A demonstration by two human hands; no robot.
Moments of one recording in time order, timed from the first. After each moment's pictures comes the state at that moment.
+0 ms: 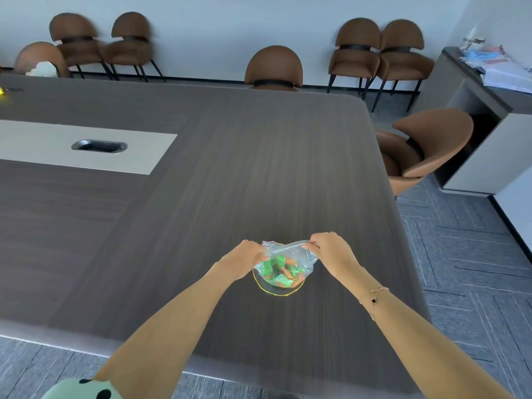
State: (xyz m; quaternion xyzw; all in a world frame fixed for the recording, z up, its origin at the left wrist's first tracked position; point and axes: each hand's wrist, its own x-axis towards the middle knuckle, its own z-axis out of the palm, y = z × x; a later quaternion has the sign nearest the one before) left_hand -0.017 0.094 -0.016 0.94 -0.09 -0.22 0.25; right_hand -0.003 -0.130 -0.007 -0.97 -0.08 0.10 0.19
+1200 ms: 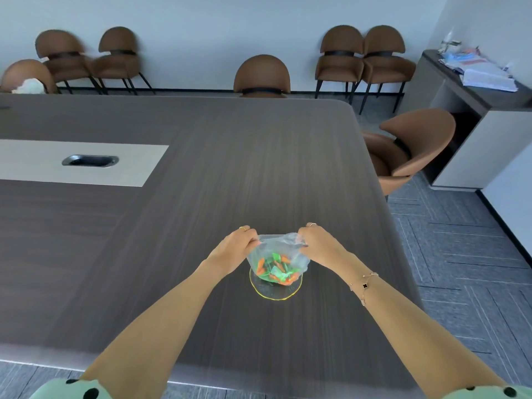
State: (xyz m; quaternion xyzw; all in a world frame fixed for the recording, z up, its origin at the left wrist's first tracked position) left_hand 0.000 0.108 -0.002 0.95 -0.13 -0.09 0.27; right_hand 0.012 -0.120 0.009 -0.97 -0.12 0.14 0.19
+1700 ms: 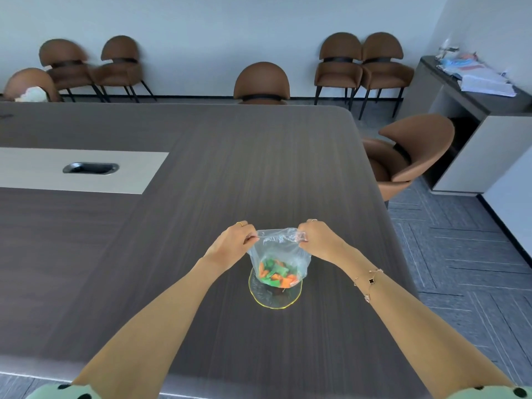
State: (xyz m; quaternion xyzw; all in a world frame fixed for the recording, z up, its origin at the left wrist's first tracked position) left_hand 0.022 0.108 0.013 0.95 -0.13 -0.03 0.29; right_hand 0.034 -0.124 0.027 -0.96 -0.13 0.12 0.20
